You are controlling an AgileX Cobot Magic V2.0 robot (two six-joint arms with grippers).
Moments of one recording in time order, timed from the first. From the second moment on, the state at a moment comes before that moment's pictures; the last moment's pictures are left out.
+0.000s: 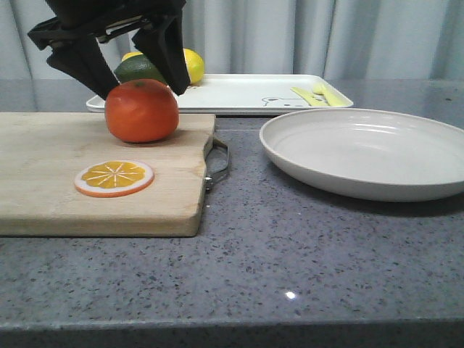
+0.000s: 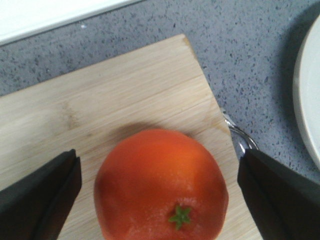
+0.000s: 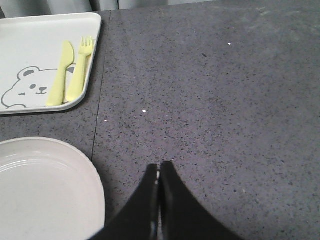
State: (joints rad) left arm -0.43 1.69 -1.42 -0.30 0.86 0.05; right arm 0.00 0.86 -0.62 -0.05 0.25 0.20
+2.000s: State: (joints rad) left arm -0.77 2.05 -1.89 -0.47 0.93 0.12; right arm 0.00 0.86 -0.62 -0.05 0.25 0.20
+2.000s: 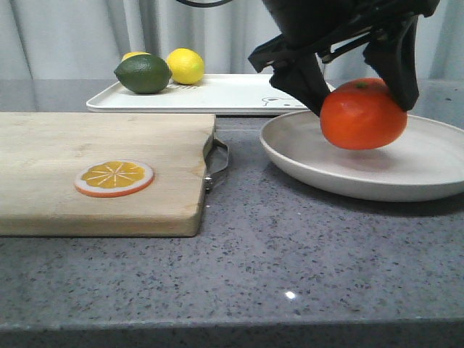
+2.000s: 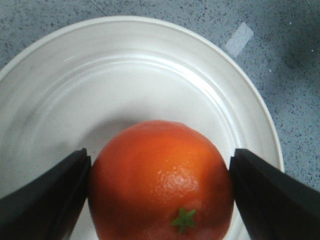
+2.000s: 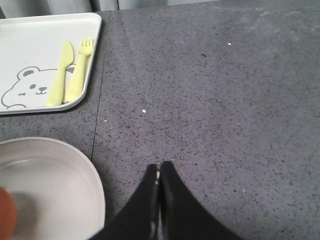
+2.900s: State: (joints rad) left arm -0.75 1.98 -1.89 -0.45 0.93 0.13; right arm 0.00 0.86 -0.62 -0.05 0.23 0.20
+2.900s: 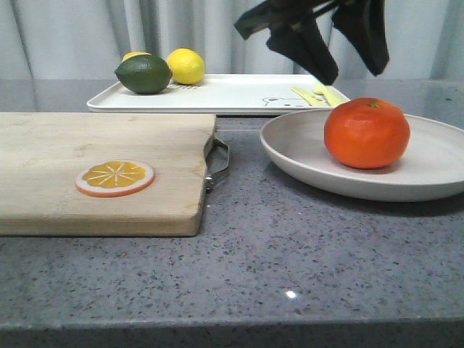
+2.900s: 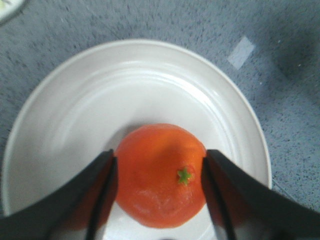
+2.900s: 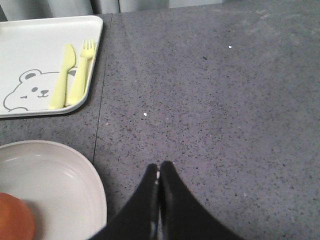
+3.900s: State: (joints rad) left arm -0.75 1.35 -1.27 -0.32 0.78 0.15; right arm 0.00 1.00 -0.81 -0.05 0.53 0.20
